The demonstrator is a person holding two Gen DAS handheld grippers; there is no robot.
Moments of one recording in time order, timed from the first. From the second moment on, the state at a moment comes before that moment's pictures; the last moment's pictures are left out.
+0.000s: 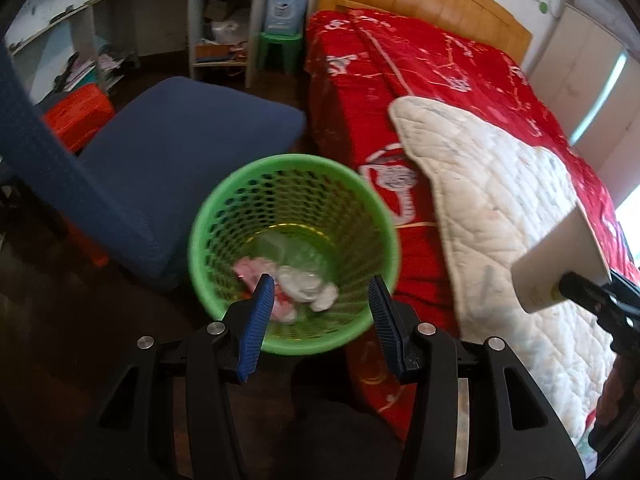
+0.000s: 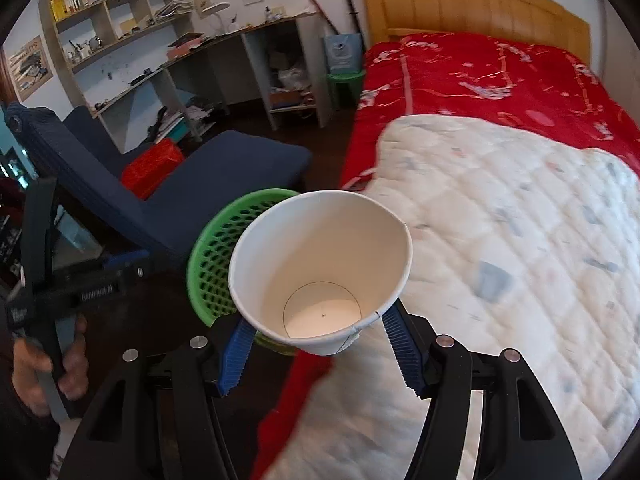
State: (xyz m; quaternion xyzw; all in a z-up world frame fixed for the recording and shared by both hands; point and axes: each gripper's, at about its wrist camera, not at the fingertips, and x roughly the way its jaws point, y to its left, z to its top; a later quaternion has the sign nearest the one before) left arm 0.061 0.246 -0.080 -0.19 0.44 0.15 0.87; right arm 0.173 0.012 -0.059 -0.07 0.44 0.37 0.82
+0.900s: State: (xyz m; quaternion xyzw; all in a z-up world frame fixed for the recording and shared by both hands) left arm 0.021 0.284 -0.114 -0.24 0.45 0.17 0.85; right arm 0.185 0.139 -0.101 -0.06 0.48 0.41 0.77
